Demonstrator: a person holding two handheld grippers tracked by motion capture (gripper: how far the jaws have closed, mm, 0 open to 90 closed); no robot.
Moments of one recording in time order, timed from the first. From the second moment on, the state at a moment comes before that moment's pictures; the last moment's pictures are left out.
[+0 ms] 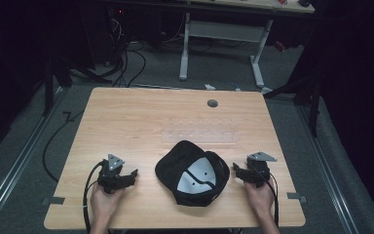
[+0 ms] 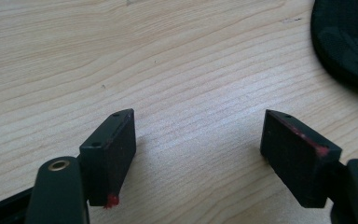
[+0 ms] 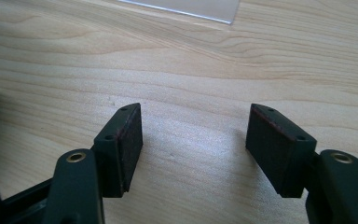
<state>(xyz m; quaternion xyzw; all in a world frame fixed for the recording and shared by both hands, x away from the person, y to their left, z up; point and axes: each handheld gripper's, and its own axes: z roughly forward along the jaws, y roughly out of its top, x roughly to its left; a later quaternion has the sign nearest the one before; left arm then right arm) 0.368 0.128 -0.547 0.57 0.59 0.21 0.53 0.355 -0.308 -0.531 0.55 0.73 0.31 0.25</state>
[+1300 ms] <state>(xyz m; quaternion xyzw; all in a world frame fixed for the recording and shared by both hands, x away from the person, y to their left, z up) 0.368 0.128 -0.547 0.57 0.59 0.21 0.53 0.353 -0.311 -0.530 0.55 0.73 0.32 0.24</state>
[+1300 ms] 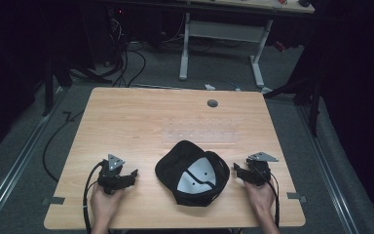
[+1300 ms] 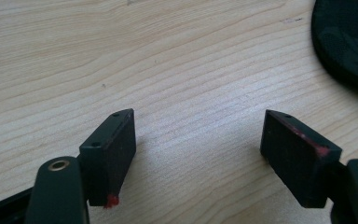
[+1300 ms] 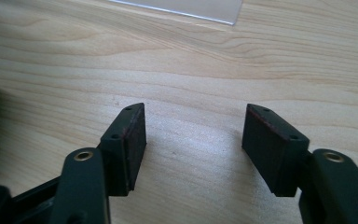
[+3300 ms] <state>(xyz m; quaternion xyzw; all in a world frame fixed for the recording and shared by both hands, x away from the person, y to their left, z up) 0.368 0.127 -0.547 0.57 0.59 0.21 0.53 0.356 -0.243 -0.459 0.41 0.79 0.41 0.18</state>
